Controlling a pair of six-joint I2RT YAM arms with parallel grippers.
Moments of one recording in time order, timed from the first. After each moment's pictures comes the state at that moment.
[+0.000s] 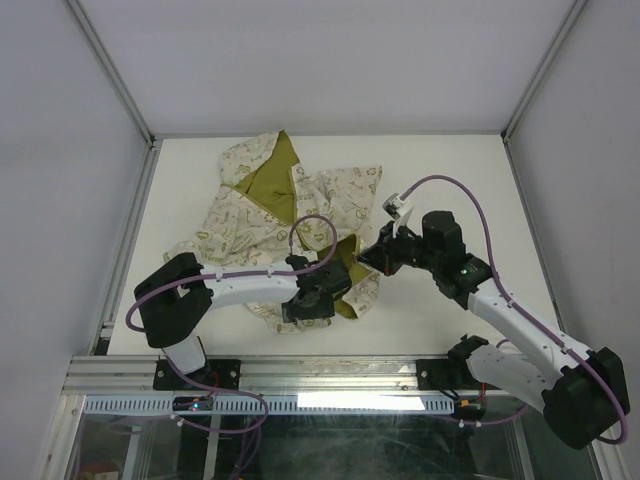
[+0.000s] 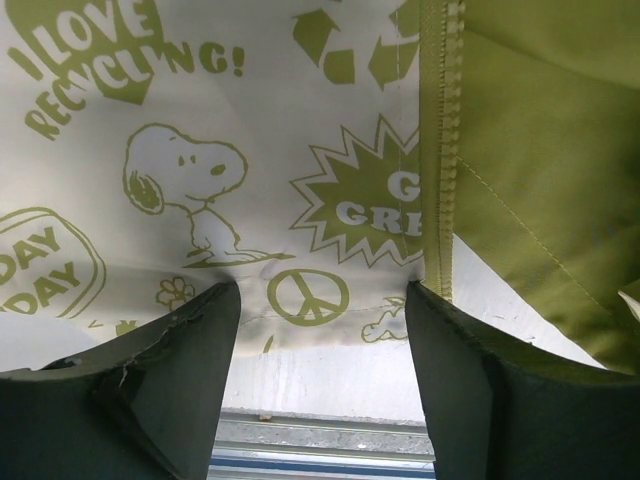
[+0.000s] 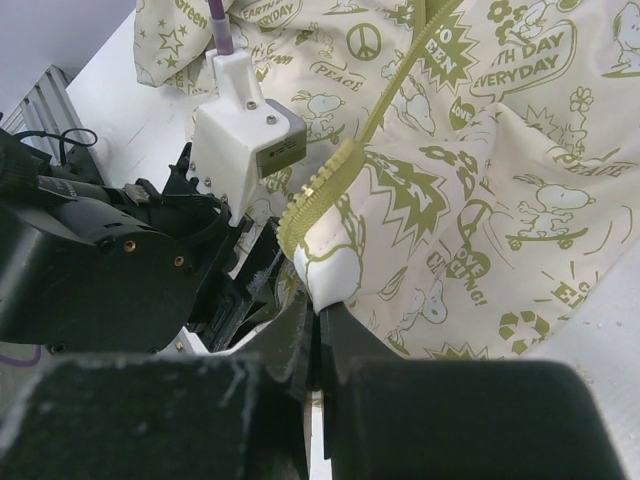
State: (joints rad) left arm -1.12 1.70 1.04 -0.79 -0.25 -1.24; right arm 0.53 0.96 0.64 -0.10 -0.52 0.21
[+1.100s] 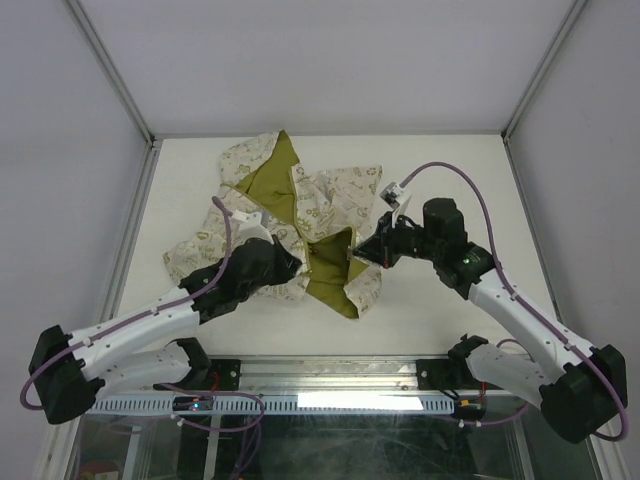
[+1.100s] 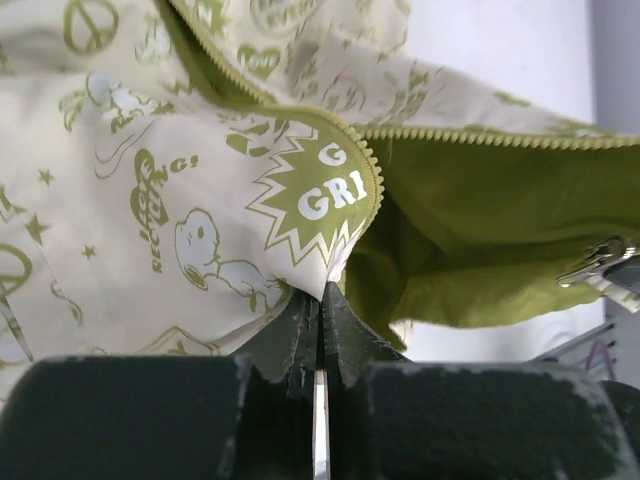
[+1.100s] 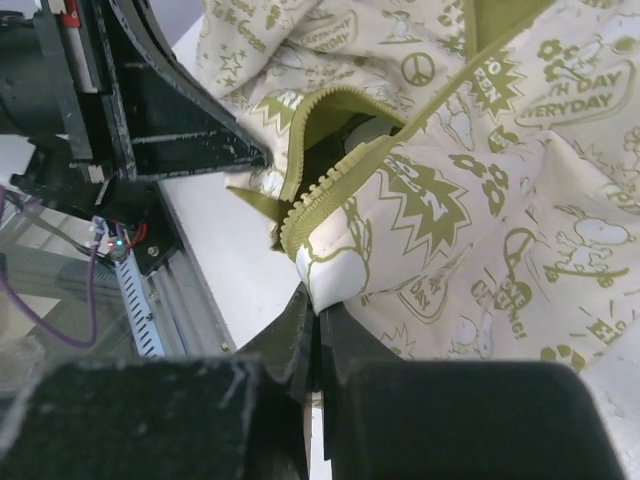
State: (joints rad) left arm -0.93 1.03 0.72 -0.31 -0.35 -0.95; right arm 0.53 0.99 0.74 -0.16 -0.60 0.23
